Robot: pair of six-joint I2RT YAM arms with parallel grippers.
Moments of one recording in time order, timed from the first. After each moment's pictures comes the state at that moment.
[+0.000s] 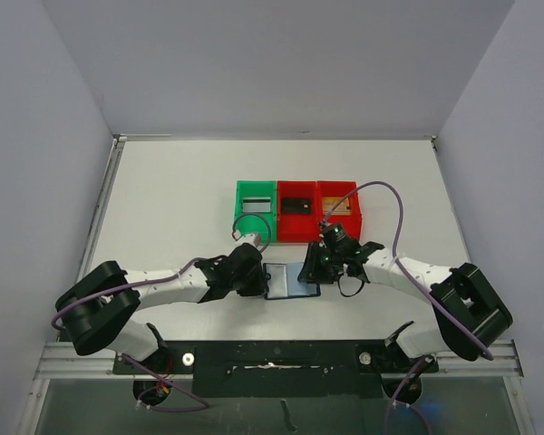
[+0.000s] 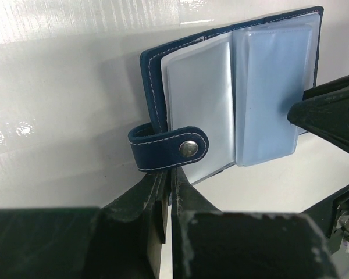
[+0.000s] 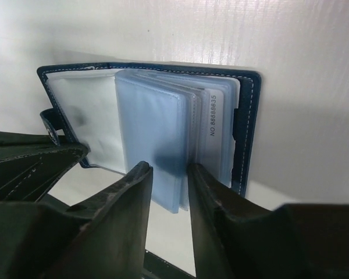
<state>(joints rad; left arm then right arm) -0.95 1.45 0.62 -0.06 -0.07 -0.93 0.62 1.38 0.64 -0.25 -0.22 0.75</state>
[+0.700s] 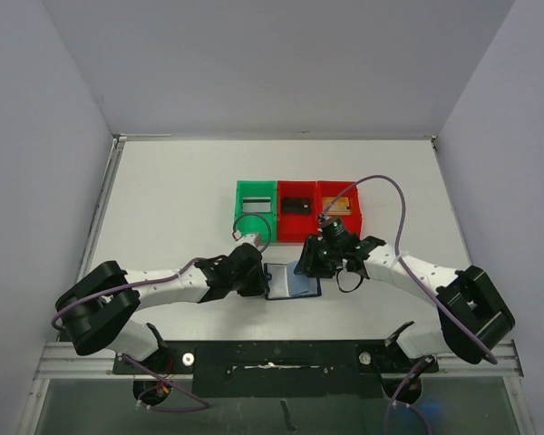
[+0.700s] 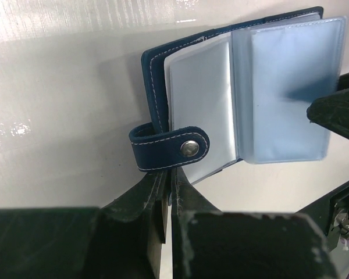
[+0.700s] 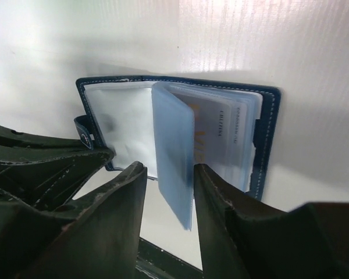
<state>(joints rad) -0.95 1.45 0.62 -0.06 -0.06 -0.93 0.64 1.36 0.70 -0.31 -0.19 0.76</state>
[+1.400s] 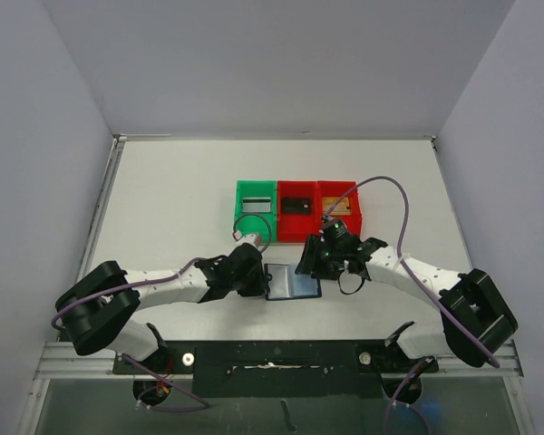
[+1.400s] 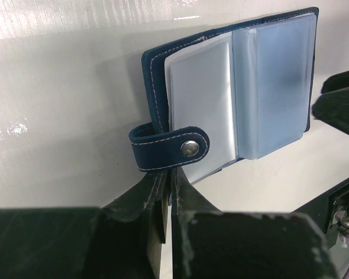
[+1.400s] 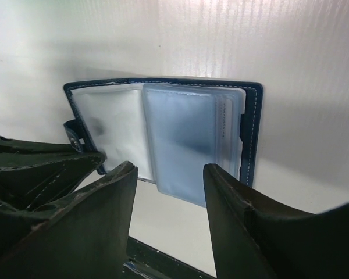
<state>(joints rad) -0.95 1.45 0.62 -0.06 -0.05 -0.93 0.64 1.32 0.71 -0.35 -0.13 0.78</state>
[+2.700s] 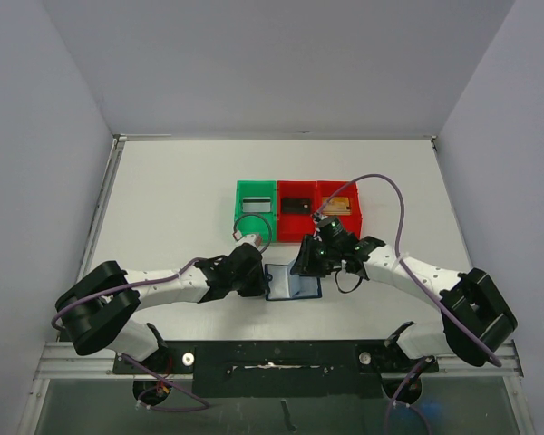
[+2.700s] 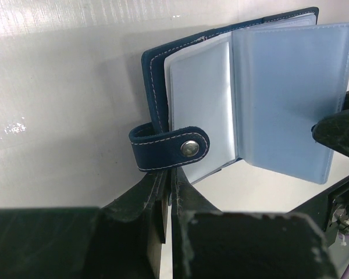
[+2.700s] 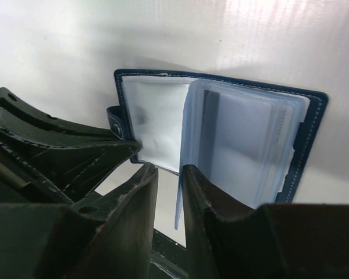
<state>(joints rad) -0.95 1.45 0.62 -0.06 -0.05 -0.93 0.68 1.34 0.73 -0.31 -0.21 0.77</state>
